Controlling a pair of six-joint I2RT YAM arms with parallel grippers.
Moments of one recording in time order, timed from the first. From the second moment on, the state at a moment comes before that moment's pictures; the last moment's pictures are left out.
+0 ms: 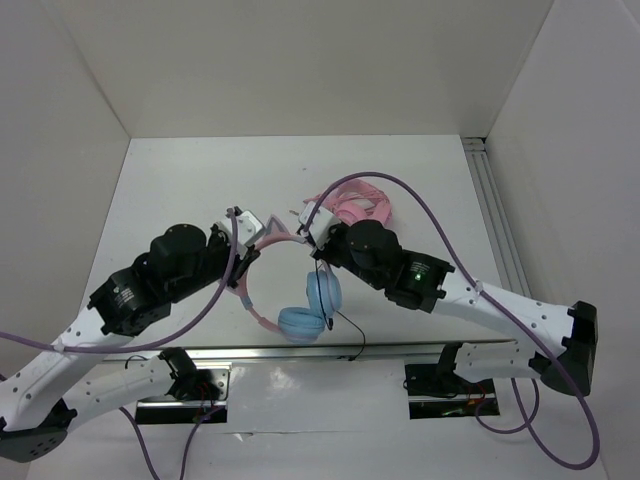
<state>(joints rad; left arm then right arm) -0.82 0.81 1.09 -0.68 -0.09 0.11 1.08 1.14 1.06 -0.18 0.35 -0.37</state>
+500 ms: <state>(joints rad) -0.82 0.74 1.09 -0.69 -0.08 0.13 0.95 1.20 1.10 -0.21 -0.05 -0.34</state>
